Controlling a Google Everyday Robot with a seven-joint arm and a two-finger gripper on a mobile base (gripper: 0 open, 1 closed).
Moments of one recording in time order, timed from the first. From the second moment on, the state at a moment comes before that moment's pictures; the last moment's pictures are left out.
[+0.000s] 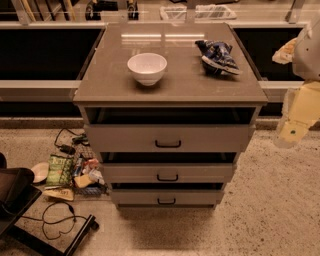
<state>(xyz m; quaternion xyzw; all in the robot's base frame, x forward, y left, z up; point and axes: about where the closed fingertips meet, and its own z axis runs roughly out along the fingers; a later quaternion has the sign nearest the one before) 0.438 -0.217 0.976 -0.60 0.78 -0.03 0.16</state>
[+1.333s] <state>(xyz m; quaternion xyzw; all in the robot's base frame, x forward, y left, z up) 0.423 -0.225 0.827 -0.58 0.80 -0.03 0.15</state>
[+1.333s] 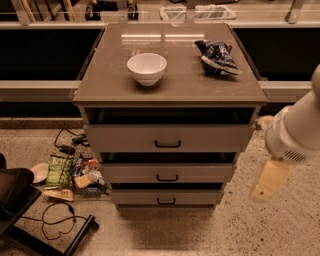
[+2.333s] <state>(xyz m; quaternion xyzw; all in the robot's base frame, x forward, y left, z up) 0.442 -0.228 0.678 -0.57 0.80 -0.07 0.14</state>
